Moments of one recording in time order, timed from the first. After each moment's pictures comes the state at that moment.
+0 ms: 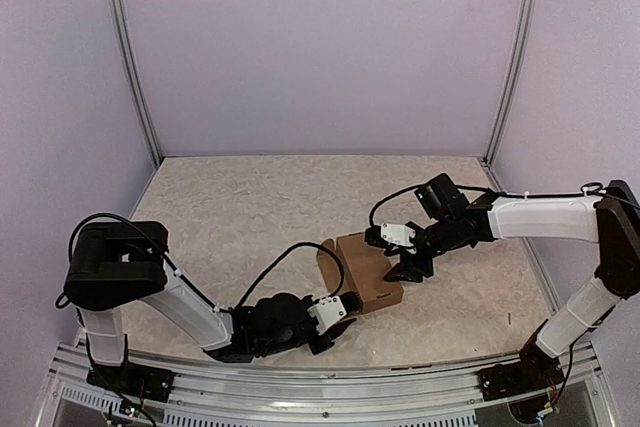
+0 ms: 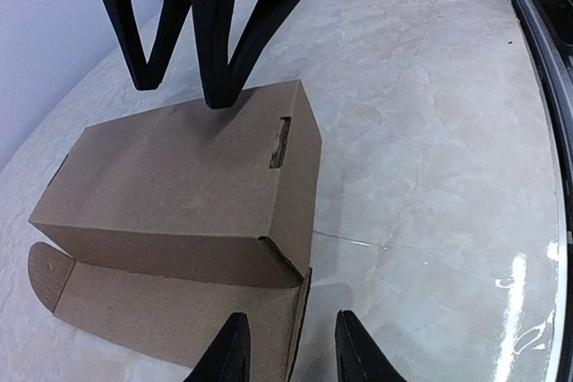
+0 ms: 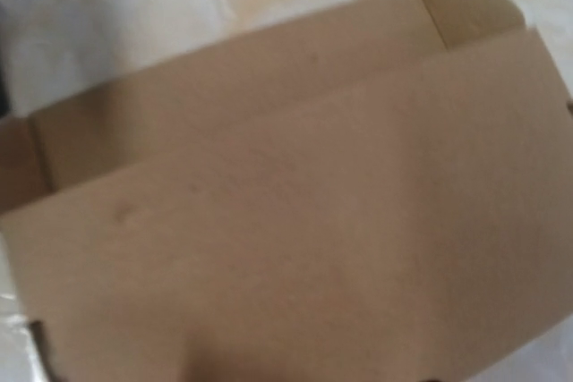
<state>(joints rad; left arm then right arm) -1.31 1.97 0.68 0.94 -0.29 0.21 0.64 1.53 0.91 -0.36 -0.38 -0.76</state>
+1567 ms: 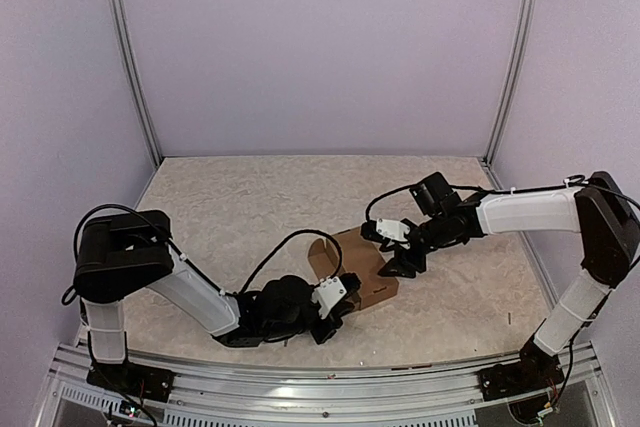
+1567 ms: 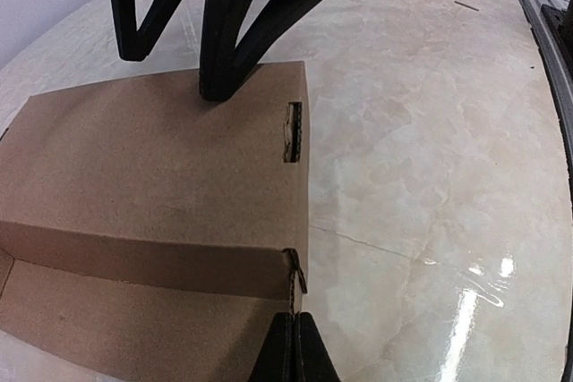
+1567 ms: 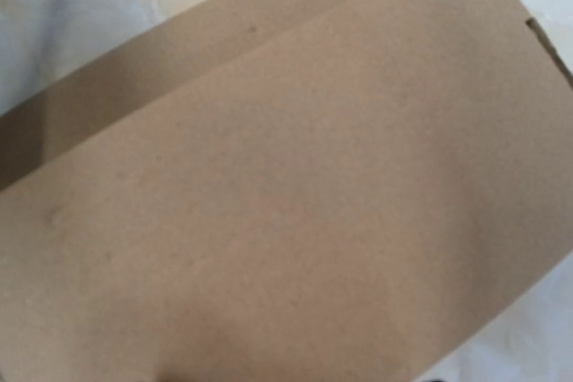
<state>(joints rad) -1.22 2.00 0.75 0.83 -0.15 0.05 0.62 1.64 0.94 -0.29 -0.40 -0.74</state>
